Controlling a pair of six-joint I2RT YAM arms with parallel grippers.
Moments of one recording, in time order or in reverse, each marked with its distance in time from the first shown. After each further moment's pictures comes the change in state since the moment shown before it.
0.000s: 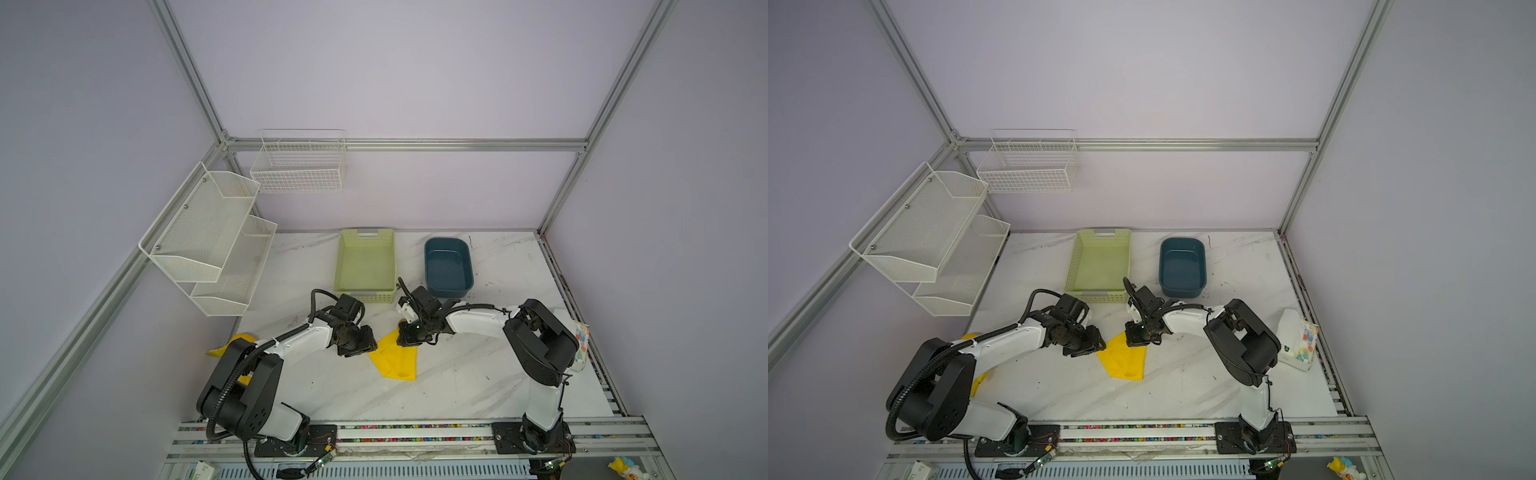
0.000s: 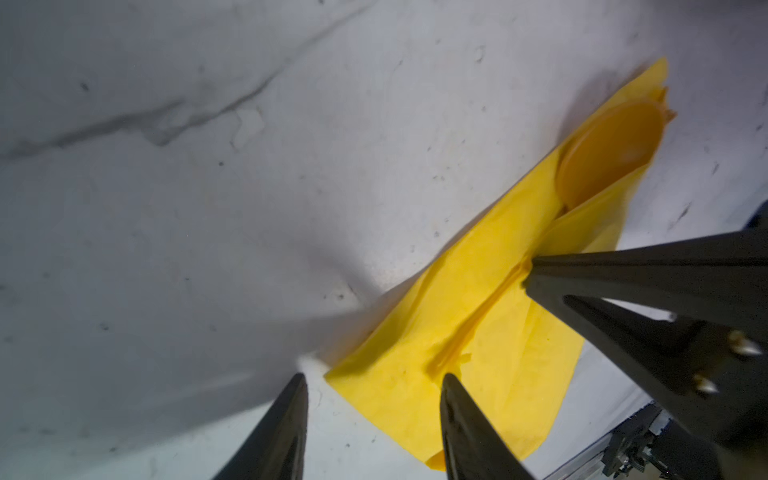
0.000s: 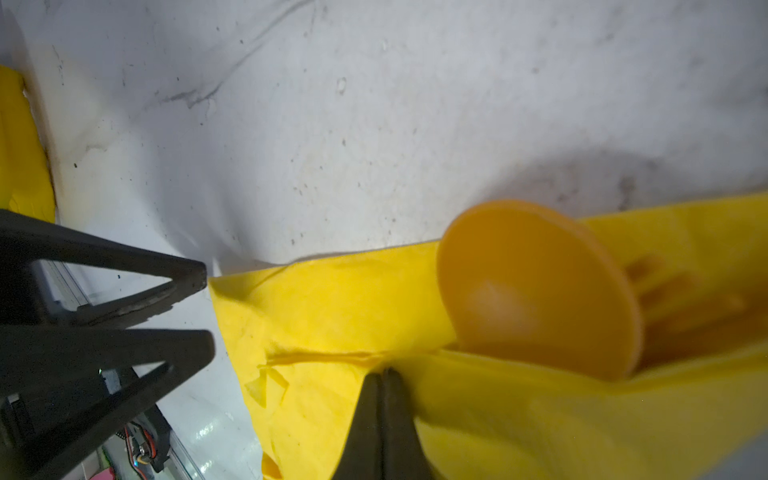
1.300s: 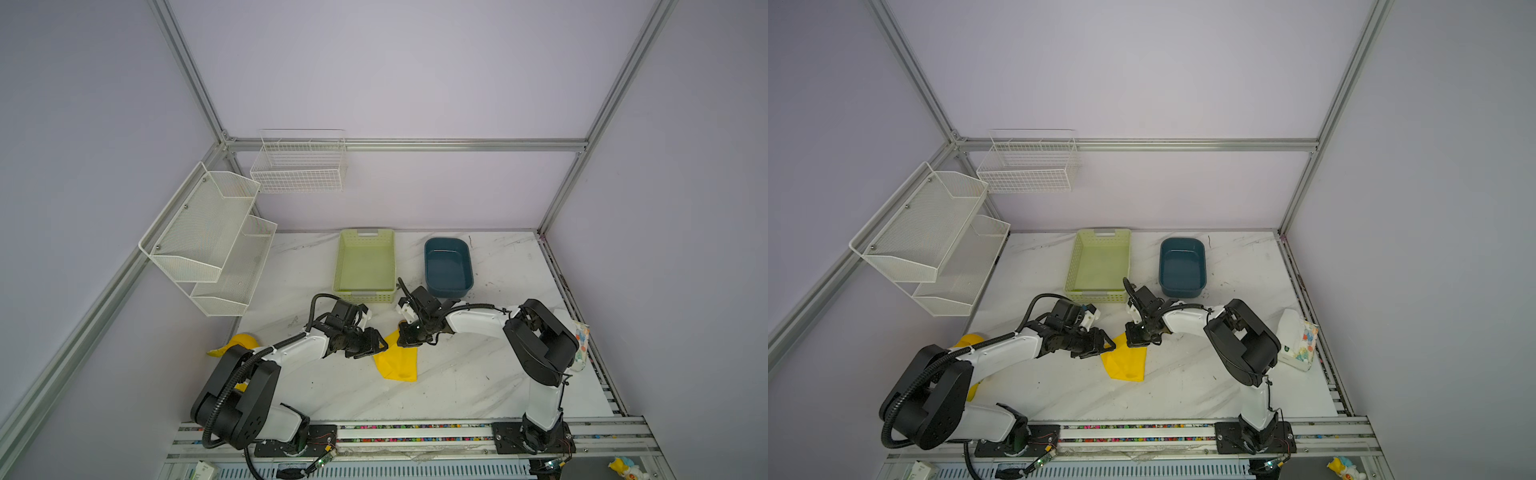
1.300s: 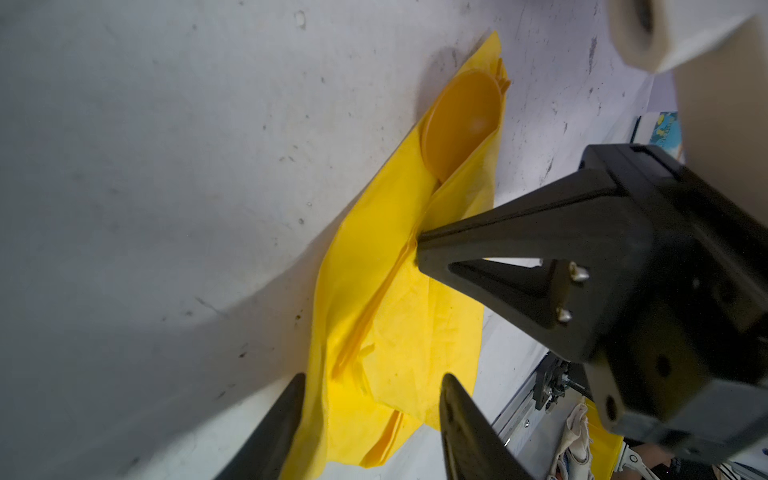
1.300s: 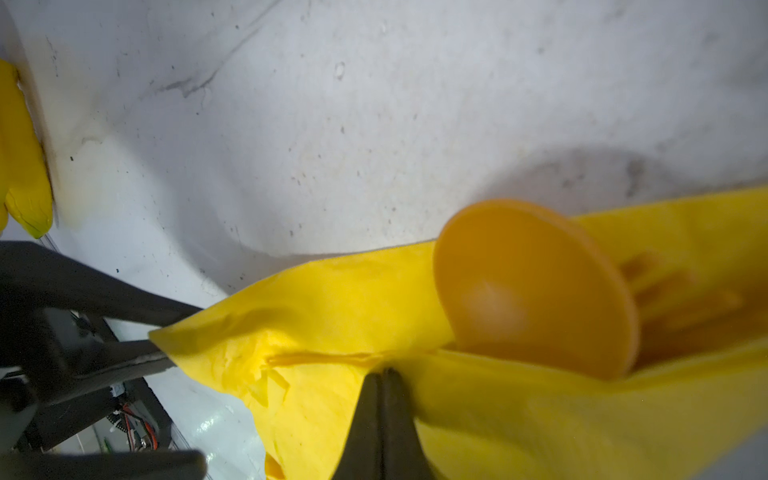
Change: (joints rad) left arm 0.000 -0.031 -0.099 0.221 0.211 0.002; right arm 0.000 0.000 0.006 -0.020 -0.002 -0.004
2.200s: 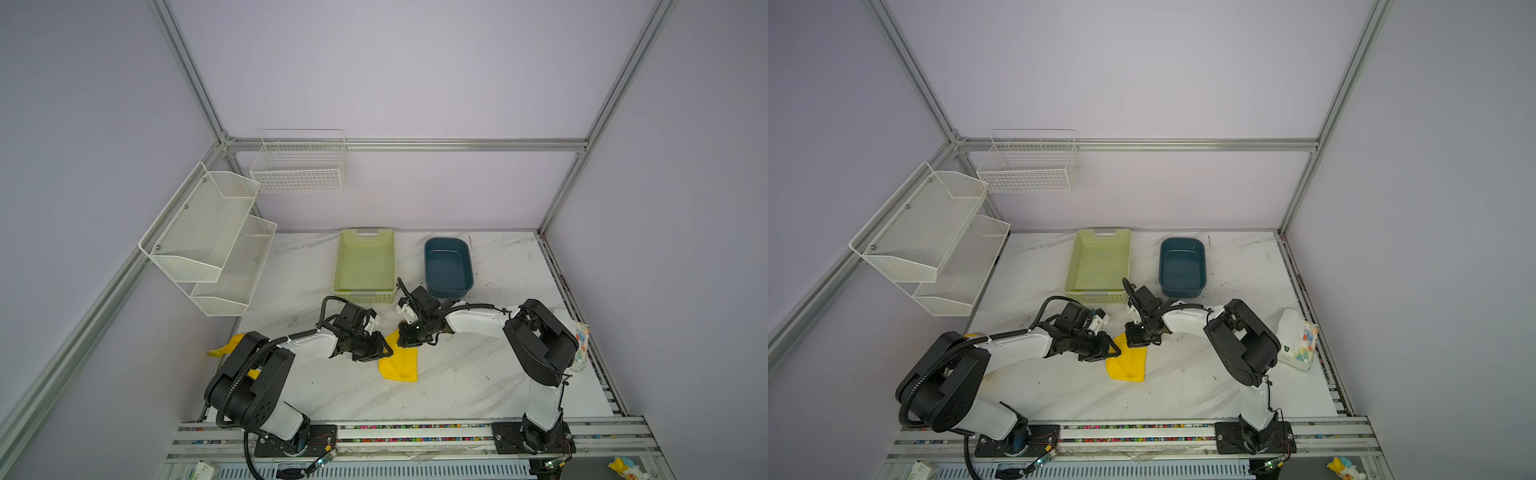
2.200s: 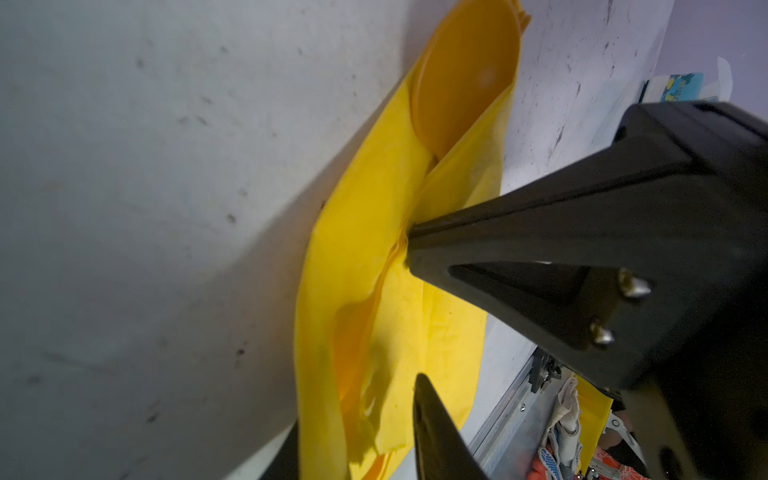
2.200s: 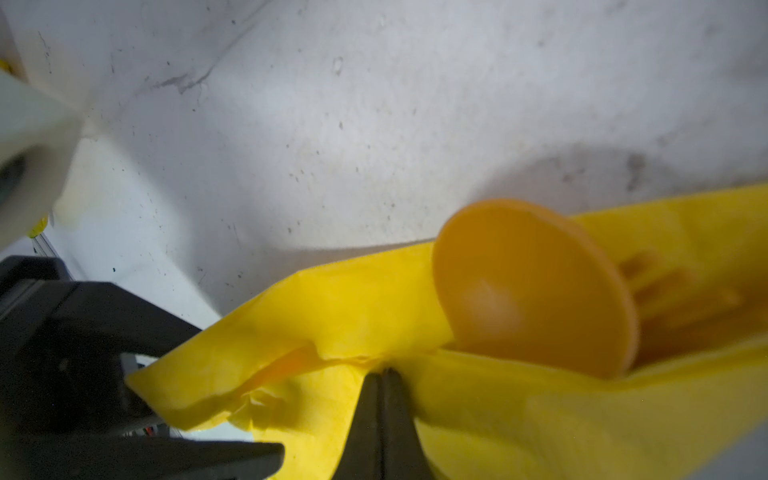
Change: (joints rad) left arm -0.055 0.079 0.000 0.082 0.045 -0.032; right arm 0.003 0.000 0.006 -0.012 0.000 0.001
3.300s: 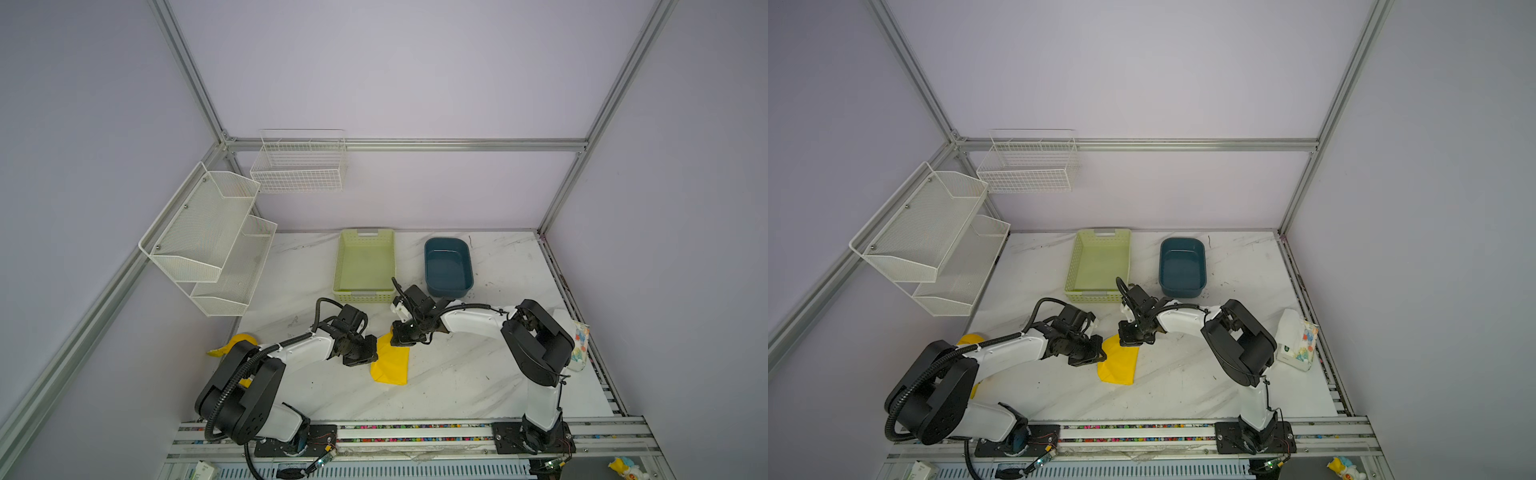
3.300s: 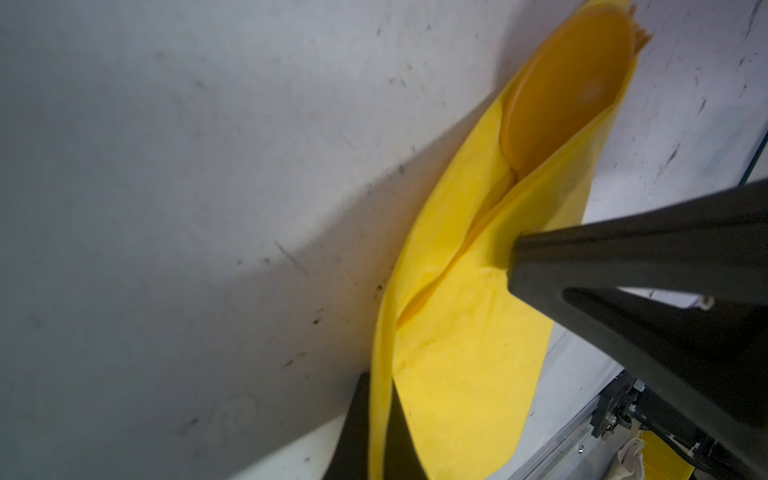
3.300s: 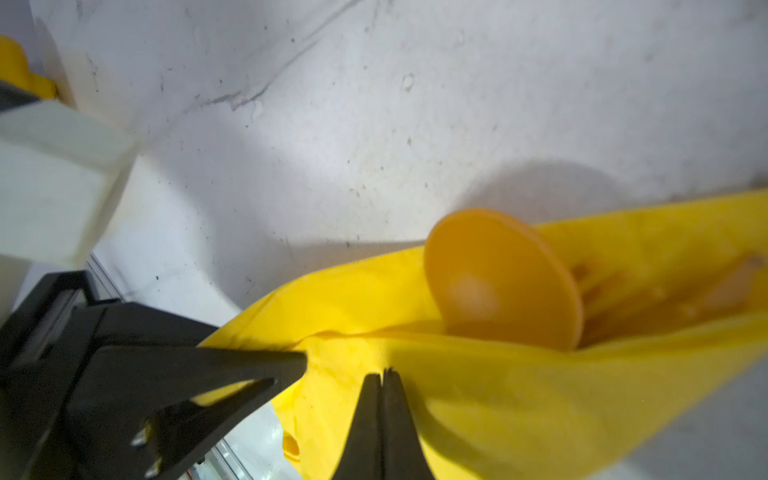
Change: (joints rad) left arm -0.002 -0.071 0.001 -0.178 -0.192 -0.002; right arm 0.042 -0.008 0.043 0.000 -0.023 0.096
